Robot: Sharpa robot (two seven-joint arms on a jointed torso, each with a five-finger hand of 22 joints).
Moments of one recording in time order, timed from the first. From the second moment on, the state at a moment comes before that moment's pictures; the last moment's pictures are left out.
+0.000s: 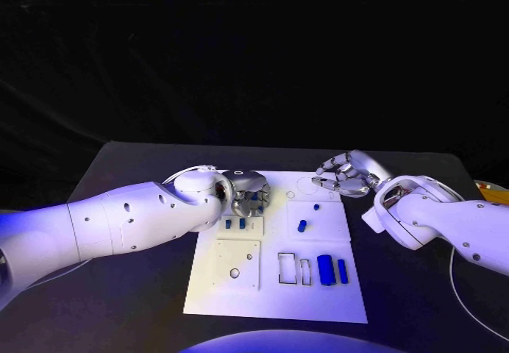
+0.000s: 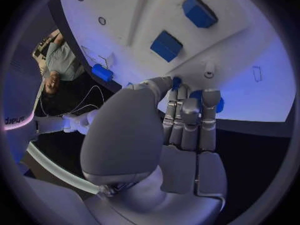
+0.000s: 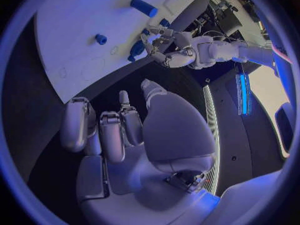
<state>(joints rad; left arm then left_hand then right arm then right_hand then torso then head) 1.17 -0.63 -0.08 1.39 -1.56 -0.08 -0.09 1.53 -0.27 0.54 0.25 0.22 0.84 0.16 0.50 0.16 0.92 0.11 0.51 0.17 1.24 0.04 1.33 0.90 0.15 1.05 0.14 1.15 0.98 1.22 -0.89 -0.15 1.58 -0.98 -0.52 -0.04 1.28 -0.12 0.17 0.29 0.29 0.87 0.16 0.19 0.51 1.42 0.07 1.40 1.31 1.47 0.01 1.52 1.31 0.07 1.40 0.10 1.26 1.31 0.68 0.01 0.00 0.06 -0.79</state>
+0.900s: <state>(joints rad) 1.16 -0.62 -0.08 1.37 -1.53 -0.07 -0.08 1.58 -0.25 0.59 0.20 0.22 0.89 0.16 0.48 0.17 0.99 0.09 0.50 0.17 1.29 0.03 1.37 0.95 0.14 1.12 0.13 1.24 1.09 1.21 -0.89 -0.15 1.58 -0.98 -0.52 -0.03 1.28 -0.12 0.17 0.29 0.29 0.87 0.16 0.19 0.51 1.42 0.07 1.40 1.31 1.47 0.01 1.52 1.31 0.07 1.40 0.10 1.26 1.31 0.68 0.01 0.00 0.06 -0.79</state>
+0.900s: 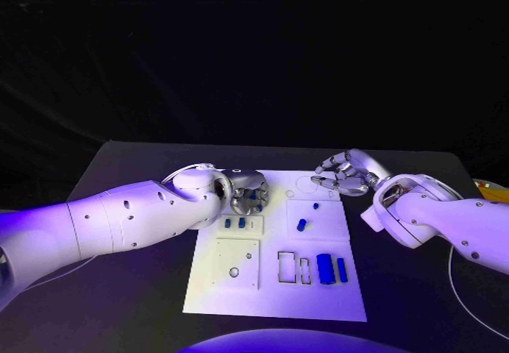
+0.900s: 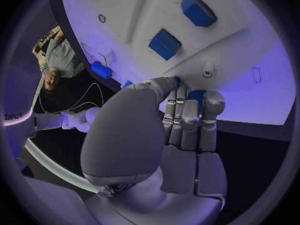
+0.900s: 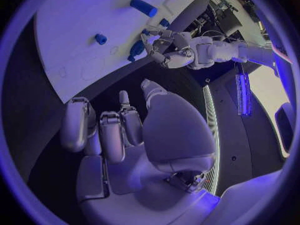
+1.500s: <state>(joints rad) 1.16 -0.67 -0.06 1.42 -1.48 -0.12 -0.06 1.57 -0.24 0.60 0.19 0.22 0.92 0.16 0.47 0.17 1.01 0.09 0.49 0.16 1.32 0.03 1.38 0.97 0.14 1.15 0.13 1.26 1.12 1.21 -0.89 -0.15 1.57 -0.98 -0.52 -0.03 1.28 -0.12 0.17 0.29 0.29 0.87 0.16 0.20 0.51 1.42 0.07 1.40 1.31 1.47 0.01 1.52 1.31 0.07 1.40 0.10 1.26 1.31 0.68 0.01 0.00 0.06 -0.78</state>
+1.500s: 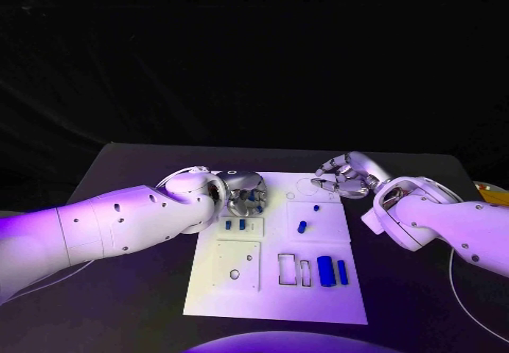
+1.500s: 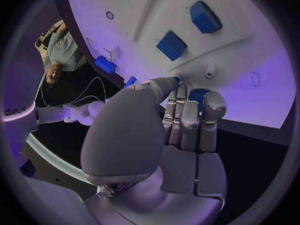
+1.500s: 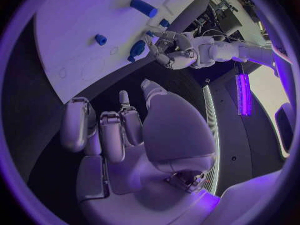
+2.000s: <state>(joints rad) 1.16 -0.77 -0.02 1.50 -1.44 -0.12 -0.06 1.55 -0.26 0.60 0.19 0.22 0.92 0.16 0.46 0.18 1.02 0.09 0.47 0.16 1.32 0.03 1.38 0.96 0.14 1.15 0.13 1.26 1.12 1.21 -0.89 -0.15 1.57 -0.98 -0.52 -0.03 1.28 -0.12 0.17 0.29 0.29 0.87 0.16 0.20 0.51 1.42 0.07 1.40 1.31 1.47 0.01 1.52 1.31 0.07 1.40 0.10 1.26 1.31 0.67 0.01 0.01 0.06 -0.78</state>
